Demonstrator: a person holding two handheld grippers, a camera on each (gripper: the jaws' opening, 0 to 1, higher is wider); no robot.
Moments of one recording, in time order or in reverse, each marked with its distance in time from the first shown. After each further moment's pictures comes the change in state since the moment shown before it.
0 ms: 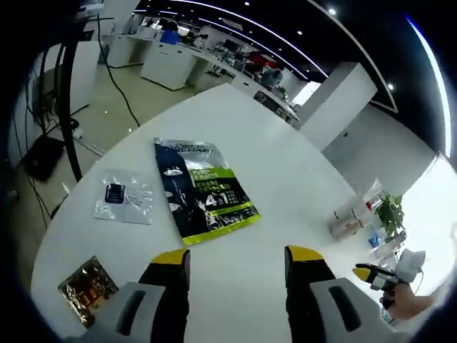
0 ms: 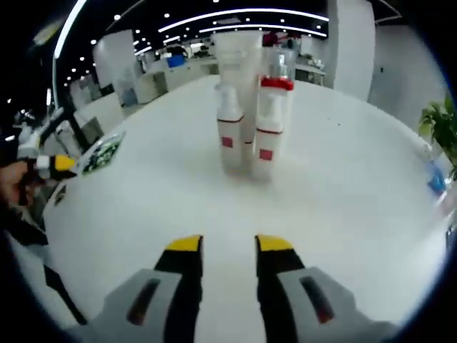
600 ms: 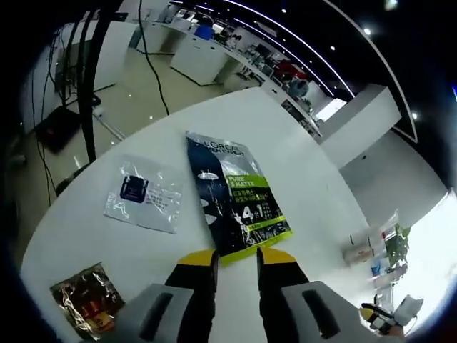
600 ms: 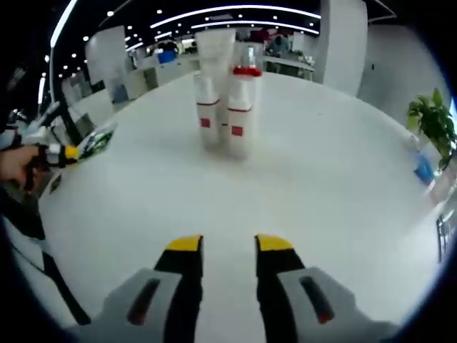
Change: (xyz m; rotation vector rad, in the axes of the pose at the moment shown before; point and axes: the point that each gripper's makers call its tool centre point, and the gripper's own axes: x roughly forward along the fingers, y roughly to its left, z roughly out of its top) left arm 0.015 0.020 0.009 -0.165 -0.032 0.073; right arm -0.028 -0.027 -0.030 0.003 0.030 -0.070
